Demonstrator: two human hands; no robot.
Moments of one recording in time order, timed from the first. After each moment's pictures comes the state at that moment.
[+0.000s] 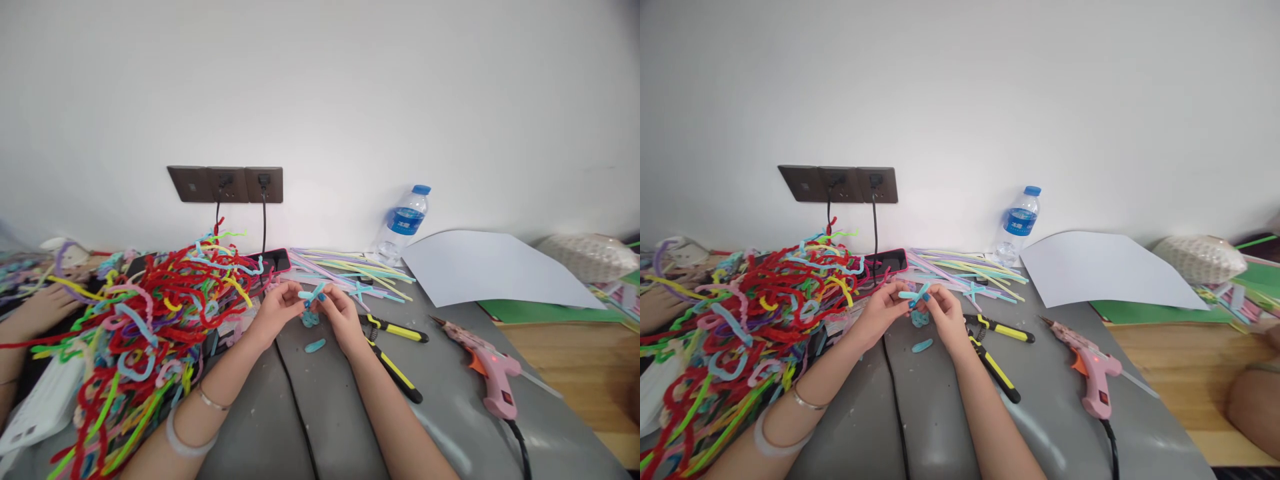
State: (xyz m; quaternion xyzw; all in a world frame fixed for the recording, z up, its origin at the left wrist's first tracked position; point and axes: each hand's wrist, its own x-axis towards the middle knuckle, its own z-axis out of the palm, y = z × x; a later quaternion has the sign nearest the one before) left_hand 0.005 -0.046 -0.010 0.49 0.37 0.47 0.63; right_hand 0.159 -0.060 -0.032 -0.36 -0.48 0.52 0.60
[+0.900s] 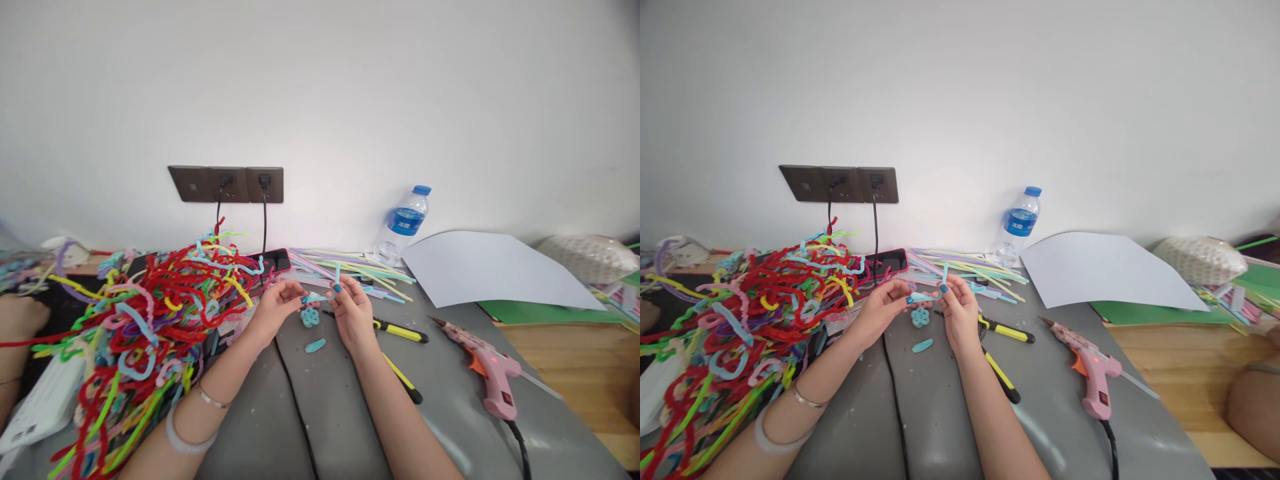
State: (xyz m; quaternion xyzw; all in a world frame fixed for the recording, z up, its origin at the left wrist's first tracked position) left_hand 0.002 -0.045 -0.008 0.49 0.37 0.49 0.61; right_hand 0.168 -0.053 -0.033 -0.35 -0.32 0.53 0.70
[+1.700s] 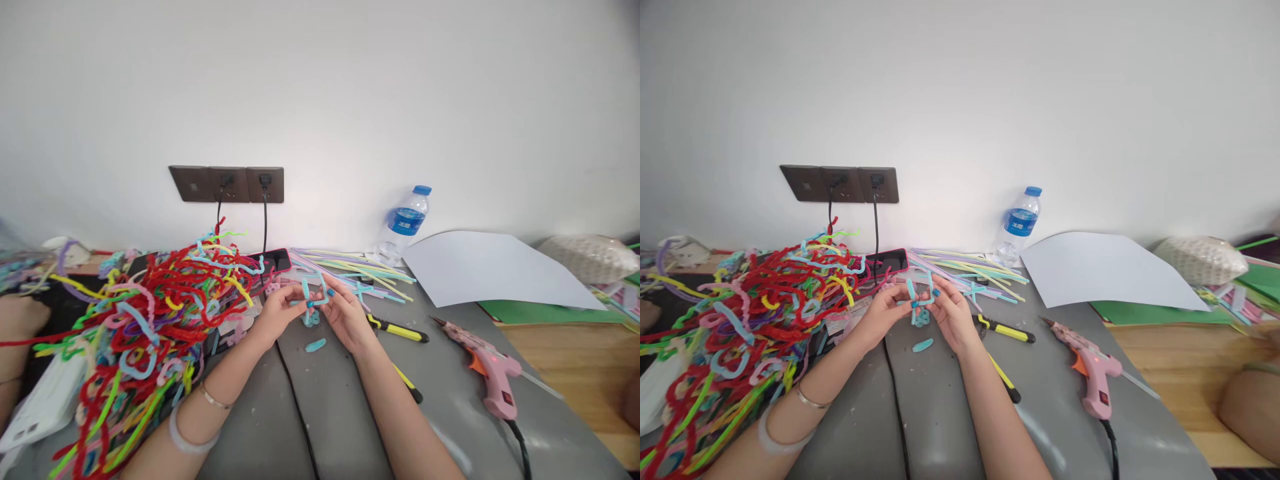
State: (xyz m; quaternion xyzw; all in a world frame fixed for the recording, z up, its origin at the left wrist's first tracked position) left_hand 0.007 -0.047 -0.010 0.52 0.35 0.45 0.64; right_hand 0.167 -0.054 -0.033 -0.30 -0.28 0.67 0.62
